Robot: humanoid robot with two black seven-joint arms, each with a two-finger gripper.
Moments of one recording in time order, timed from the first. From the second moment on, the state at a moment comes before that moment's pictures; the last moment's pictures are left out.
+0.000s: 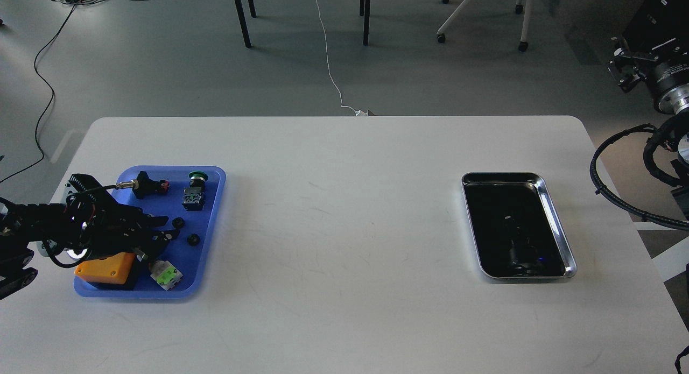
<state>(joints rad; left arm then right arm) -0.80 0.79 0.02 -0.91 1.89 0.06 -0.49 0.96 -0.43 0.79 0.23 0.30 0.49 0.17</state>
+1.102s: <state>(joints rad) -0.90 0.76 0.03 -0.91 2.03 -0.02 -0.49 0.96 -0.43 0.78 0.23 0.30 0.49 0.17</state>
